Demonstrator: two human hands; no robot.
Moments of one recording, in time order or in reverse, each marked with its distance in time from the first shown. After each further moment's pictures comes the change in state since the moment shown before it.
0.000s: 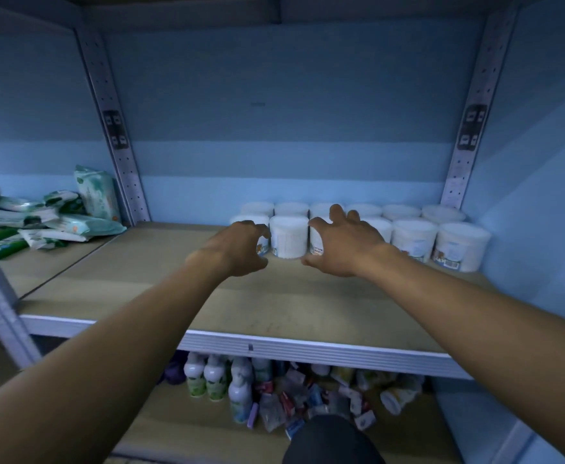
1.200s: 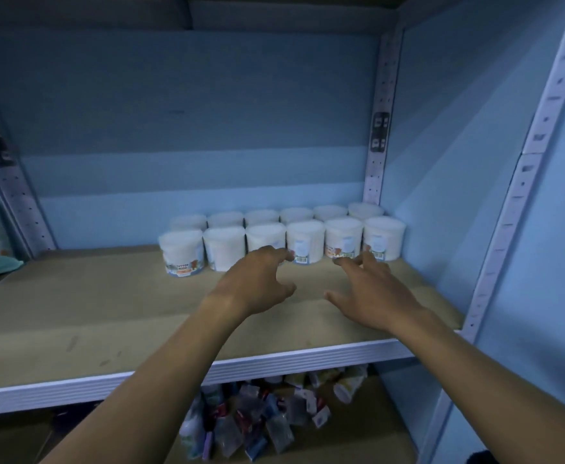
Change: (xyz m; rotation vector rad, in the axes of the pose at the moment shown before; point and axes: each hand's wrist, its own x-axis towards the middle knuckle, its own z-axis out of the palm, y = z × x) left_hand 0.007 0.101 0.045 -0.272 0.023 0.328; right_hand -0.102 0.083 0.049 0.235 0.051 0.378
